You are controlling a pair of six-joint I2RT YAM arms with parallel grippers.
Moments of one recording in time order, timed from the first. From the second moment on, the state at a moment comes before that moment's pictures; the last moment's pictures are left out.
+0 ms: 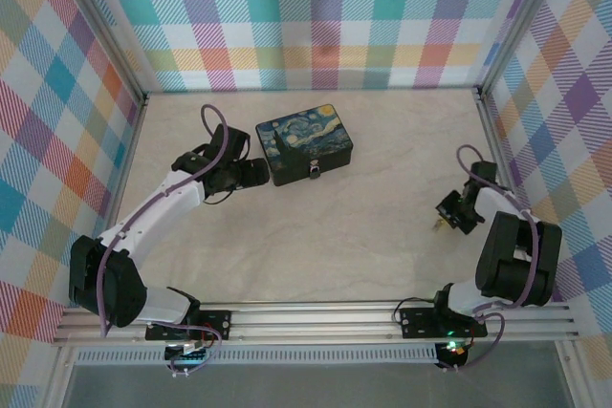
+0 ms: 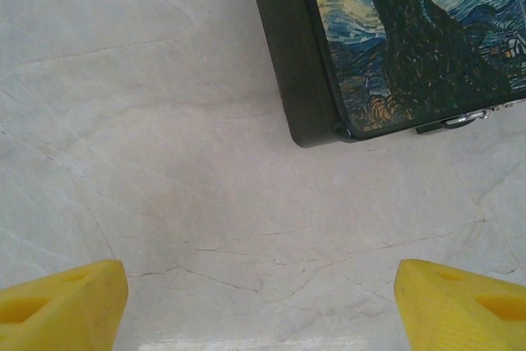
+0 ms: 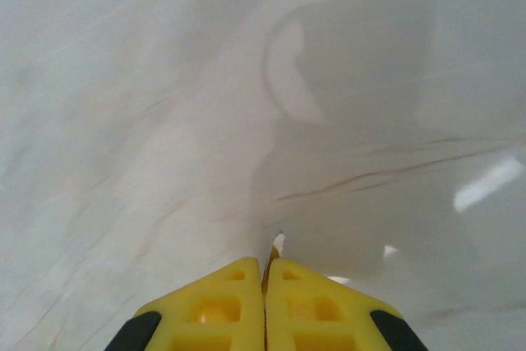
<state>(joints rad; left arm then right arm) -0.42 1.38 1.13 -0.74 -0.09 -0.56 -0.22 1.47 0.74 -0.56 -0.17 0.55</state>
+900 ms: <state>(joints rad) -0.46 1.24 0.94 -0.59 0.03 -0.65 0.69 1.81 1.10 -0.53 -0.23 0.65</state>
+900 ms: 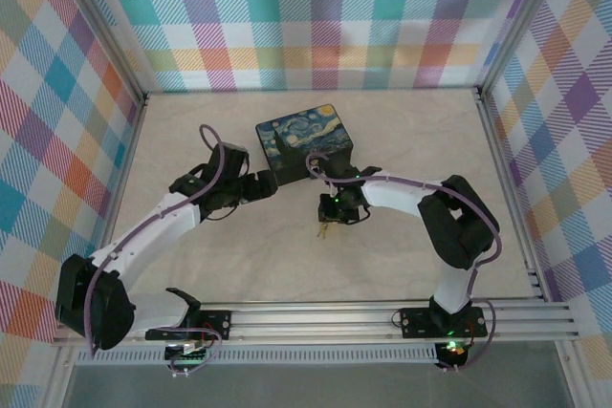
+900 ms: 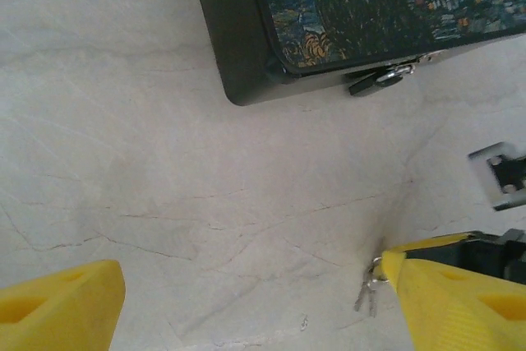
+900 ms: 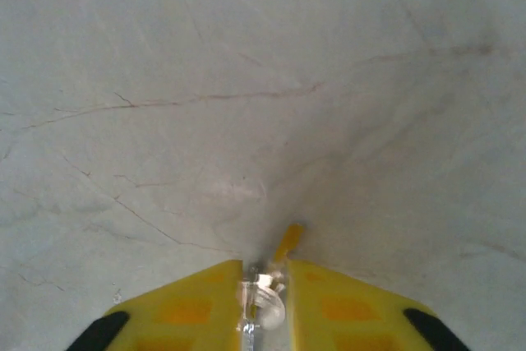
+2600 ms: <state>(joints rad) -0.46 1.18 0.84 -0.53 0.08 -0.68 0.80 1.83 1.13 -0.56 -0.13 0.80</state>
